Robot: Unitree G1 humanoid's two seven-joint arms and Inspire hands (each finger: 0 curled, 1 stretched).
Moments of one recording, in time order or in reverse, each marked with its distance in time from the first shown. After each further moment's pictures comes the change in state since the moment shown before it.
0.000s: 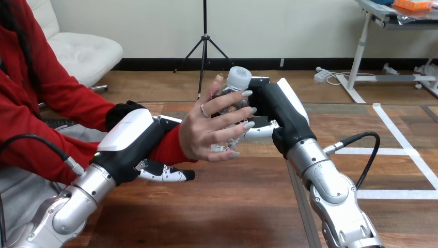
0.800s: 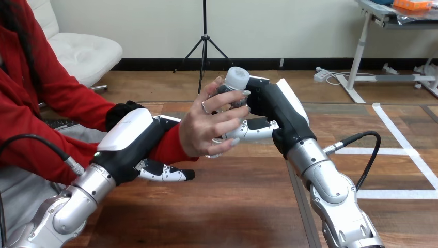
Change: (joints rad) left arm 0.000 0.000 0.005 0.000 0.000 0.005 -0.009; right arm 0.000 -0.001 0.002 0.000 -0.015 0.009 -0.001
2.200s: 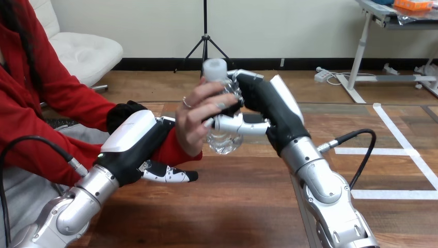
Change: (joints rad) left arm 0.002 -0.006 0.000 0.000 0.005 -0.002 0.015; right arm 0.013 0.012 0.013 -0.071 -0.033 0.014 -0.060
